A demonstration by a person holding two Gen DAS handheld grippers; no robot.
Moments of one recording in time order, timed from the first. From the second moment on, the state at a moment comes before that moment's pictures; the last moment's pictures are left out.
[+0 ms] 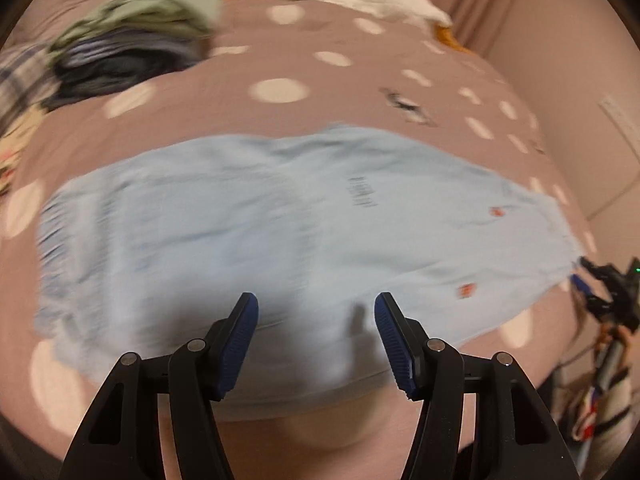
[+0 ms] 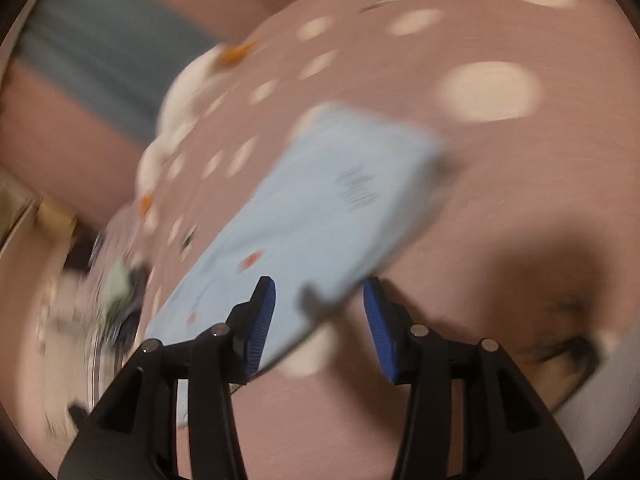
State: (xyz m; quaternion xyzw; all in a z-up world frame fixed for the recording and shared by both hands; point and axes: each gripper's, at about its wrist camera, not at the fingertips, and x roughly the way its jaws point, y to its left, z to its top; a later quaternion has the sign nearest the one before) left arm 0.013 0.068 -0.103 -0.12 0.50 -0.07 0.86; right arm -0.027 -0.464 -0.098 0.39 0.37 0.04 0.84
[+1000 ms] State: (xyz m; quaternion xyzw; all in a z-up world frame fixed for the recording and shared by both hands) left arm 0.063 -0.010 -0.132 -0.17 0.54 -0.18 0.80; right arm 0.003 -0.474 -0.053 0.24 0.35 -0.12 0.90
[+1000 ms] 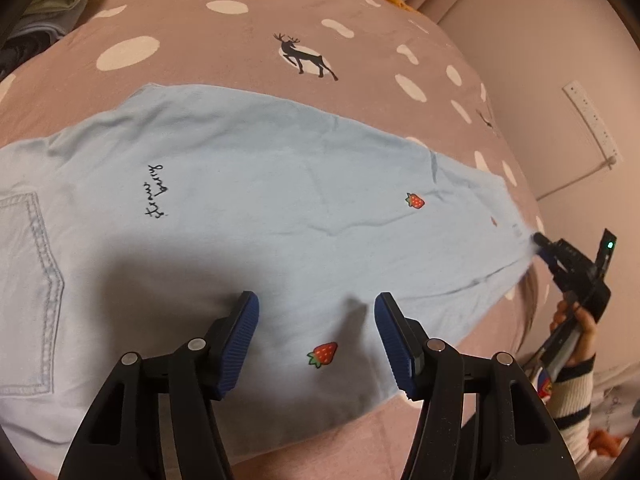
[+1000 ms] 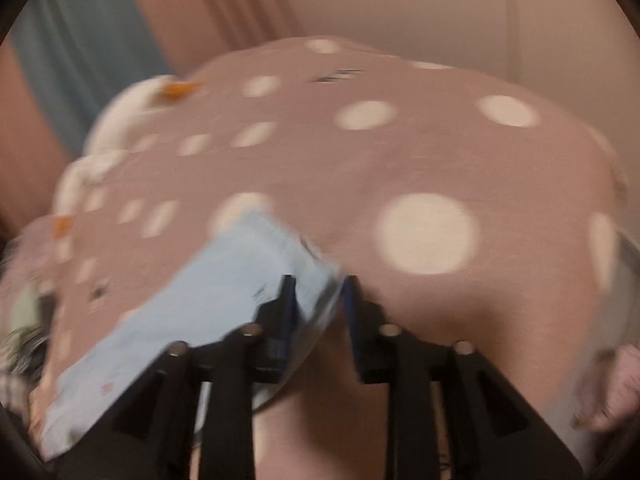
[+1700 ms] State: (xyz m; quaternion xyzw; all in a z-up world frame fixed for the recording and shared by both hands) left arm 0.080 0.080 -0.117 -0.20 0.48 -0.06 0.85; right arm 0.032 -0.248 -0.037 0.17 0.39 0.37 0.82
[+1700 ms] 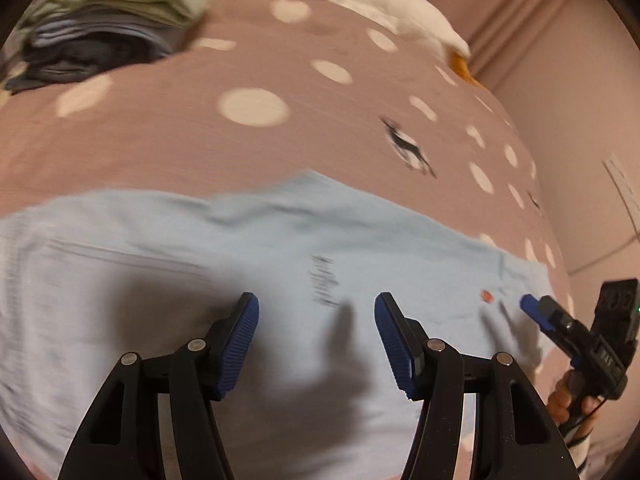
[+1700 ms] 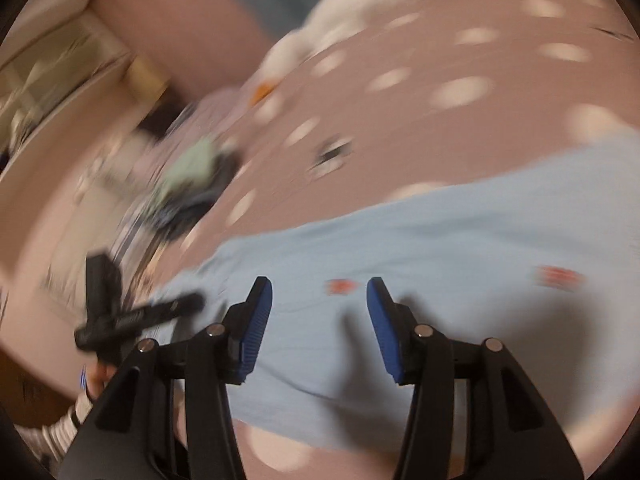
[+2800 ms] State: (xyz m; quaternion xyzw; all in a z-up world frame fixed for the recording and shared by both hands) left arm 0.070 0.108 -0.134 -0.15 0.48 -0.05 0.86; right arm 0.092 -0.125 -0.027 -0.02 0.41 0.38 0.83
